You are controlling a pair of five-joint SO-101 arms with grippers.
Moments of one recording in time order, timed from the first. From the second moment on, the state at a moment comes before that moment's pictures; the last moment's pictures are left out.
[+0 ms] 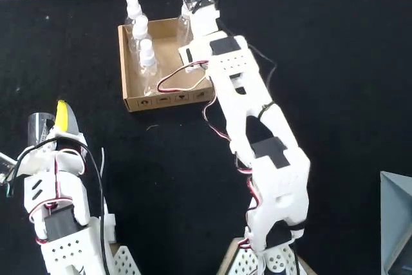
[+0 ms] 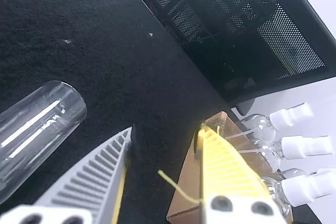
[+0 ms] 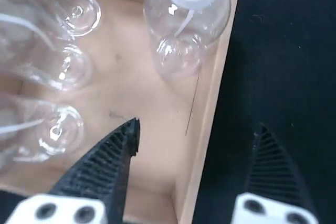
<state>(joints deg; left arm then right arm) -25.5 -103.7 93.5 32.5 39.5 -18.2 25.9 -16.6 55.5 2.5</state>
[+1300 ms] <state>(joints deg) -25.5 -103.7 95.3 32.5 16.5 -27.0 -25.3 24.3 66.8 2.6</state>
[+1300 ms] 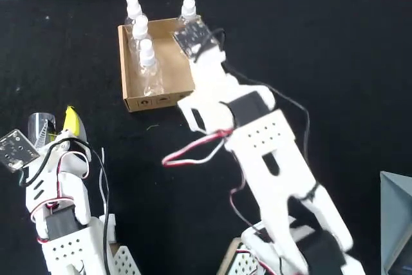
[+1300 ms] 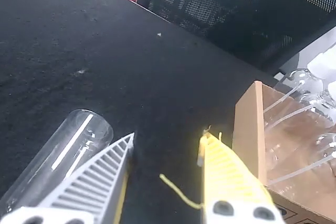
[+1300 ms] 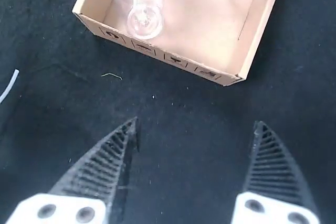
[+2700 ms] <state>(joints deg) -32.2 -104.3 76.4 61.9 -13.3 -27.1 -34.4 42.8 48.3 2.5</state>
